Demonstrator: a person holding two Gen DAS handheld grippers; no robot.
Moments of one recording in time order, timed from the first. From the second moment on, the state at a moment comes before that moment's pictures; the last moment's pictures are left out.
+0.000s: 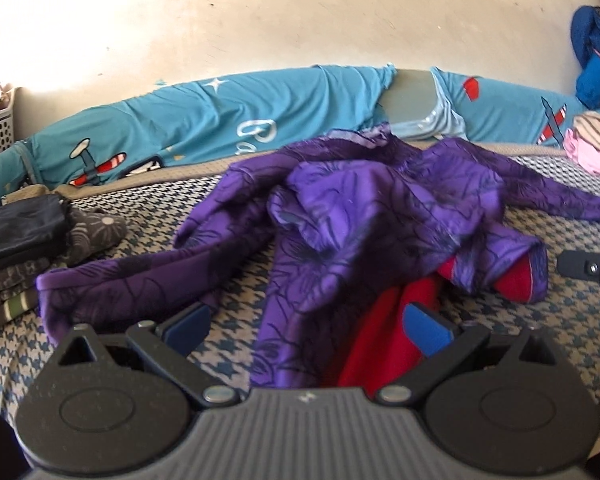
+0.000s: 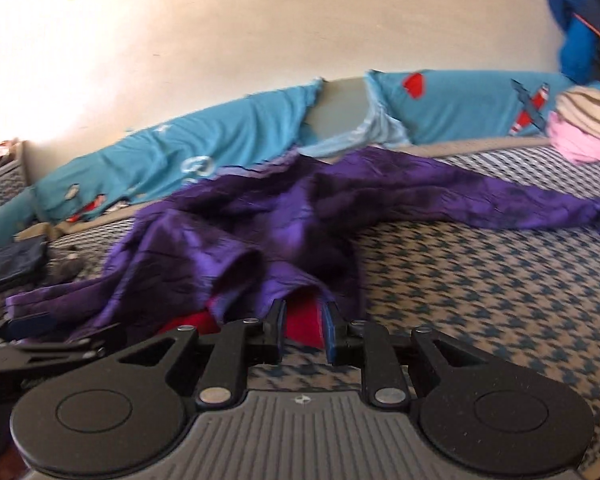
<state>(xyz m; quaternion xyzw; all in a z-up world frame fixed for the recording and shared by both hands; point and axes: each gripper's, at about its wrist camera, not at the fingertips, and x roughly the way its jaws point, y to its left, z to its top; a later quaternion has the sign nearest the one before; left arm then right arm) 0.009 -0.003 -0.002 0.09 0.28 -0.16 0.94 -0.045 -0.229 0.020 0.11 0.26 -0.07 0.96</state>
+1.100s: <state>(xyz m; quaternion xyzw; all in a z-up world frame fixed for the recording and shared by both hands) 0.043 0.015 -0.027 0.08 0.33 -0.03 0.94 0.004 -0.206 -0.030 0.02 0.27 -0.05 0.96</state>
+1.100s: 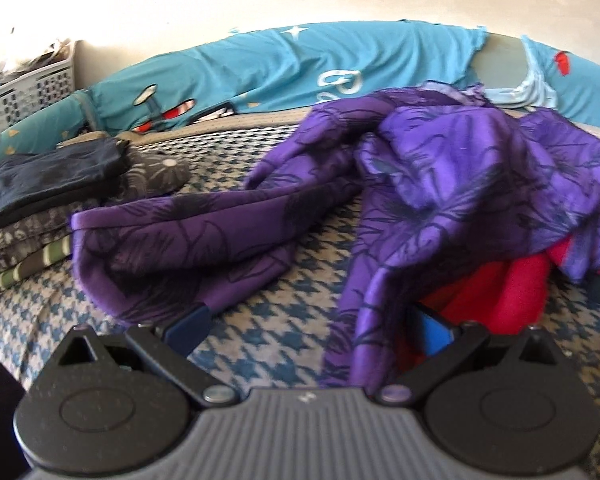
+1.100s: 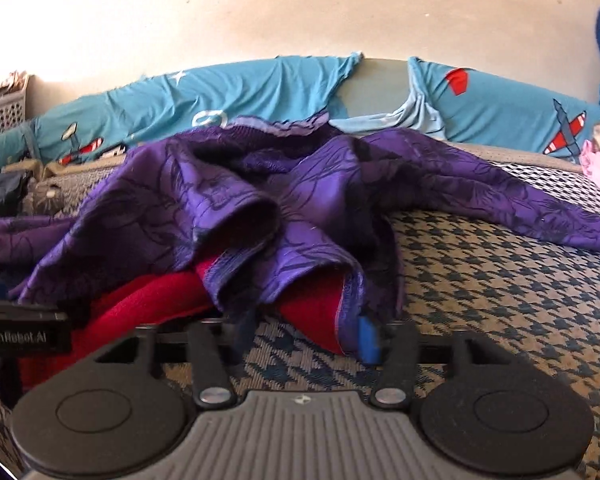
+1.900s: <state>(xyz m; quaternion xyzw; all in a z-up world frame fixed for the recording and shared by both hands) 0.053 0.050 -0.014 0.07 0.32 0.11 0.94 -0.039 -0.229 0.037 0.10 0.16 -0.11 0.98</state>
